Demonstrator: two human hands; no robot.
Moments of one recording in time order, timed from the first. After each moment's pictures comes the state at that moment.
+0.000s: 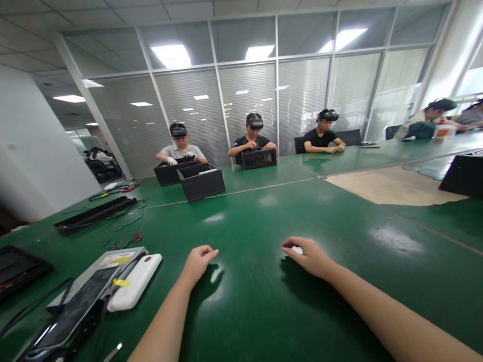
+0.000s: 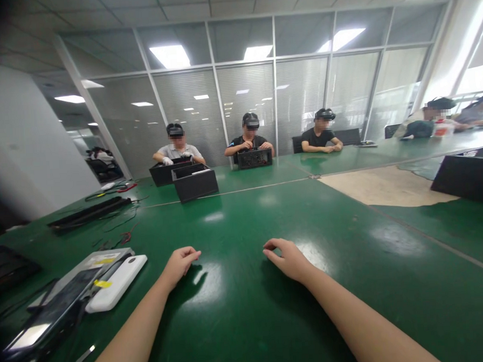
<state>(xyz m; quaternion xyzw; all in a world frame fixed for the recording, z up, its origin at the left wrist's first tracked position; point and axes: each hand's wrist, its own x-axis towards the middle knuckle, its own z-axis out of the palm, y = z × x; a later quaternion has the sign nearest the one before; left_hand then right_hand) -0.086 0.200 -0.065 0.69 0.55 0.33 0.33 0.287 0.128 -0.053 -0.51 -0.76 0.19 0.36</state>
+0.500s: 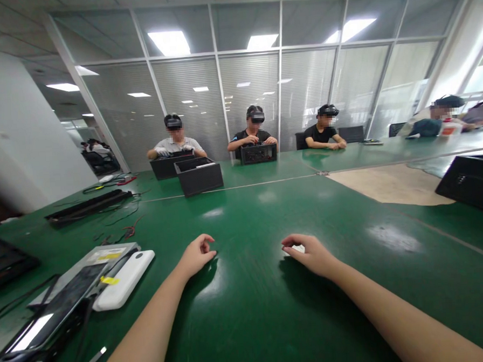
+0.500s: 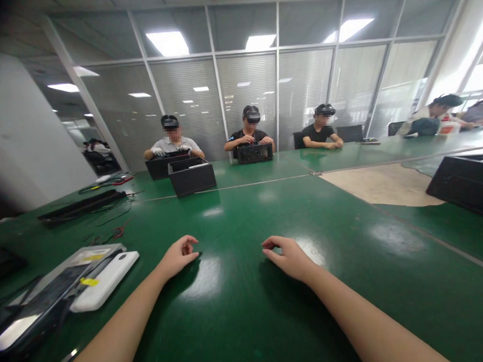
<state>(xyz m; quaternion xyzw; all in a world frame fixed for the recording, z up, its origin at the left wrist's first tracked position) -0.083 0.218 -0.072 0.76 0.51 0.30 0.25 0.296 0.137 -0.053 -0.49 -0.76 0.23 0.35</state>
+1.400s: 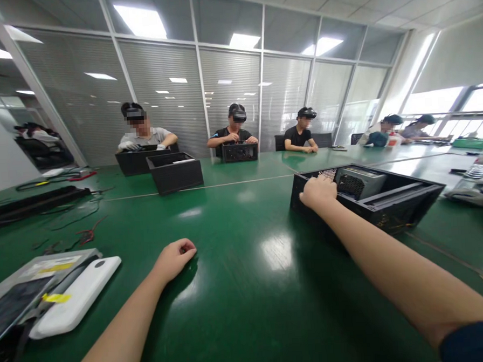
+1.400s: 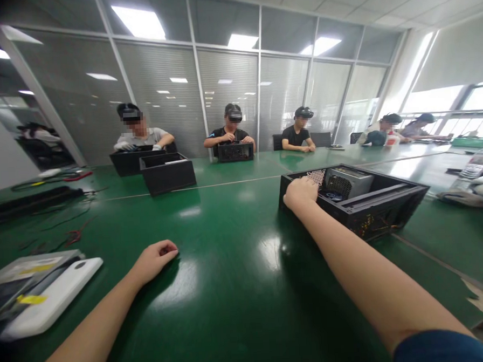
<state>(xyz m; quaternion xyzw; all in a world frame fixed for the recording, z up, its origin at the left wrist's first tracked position) -0.083 0.227 -0.070 0.77 0.53 0.27 0.22 0.357 0.209 0.053 -0.83 -0.49 -0.22 0.16</state>
